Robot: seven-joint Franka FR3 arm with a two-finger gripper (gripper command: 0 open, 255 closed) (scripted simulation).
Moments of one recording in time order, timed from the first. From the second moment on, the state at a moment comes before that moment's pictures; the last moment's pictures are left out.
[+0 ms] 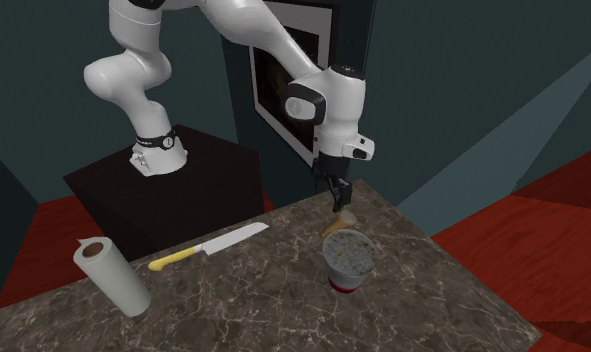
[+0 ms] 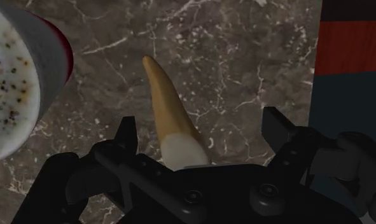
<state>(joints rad) 0.15 0.57 -0.06 -1.80 -0.03 2.34 -0.87</state>
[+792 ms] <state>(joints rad) 0.17 0.83 -0.04 -1.58 -0.07 2.39 -0.92</state>
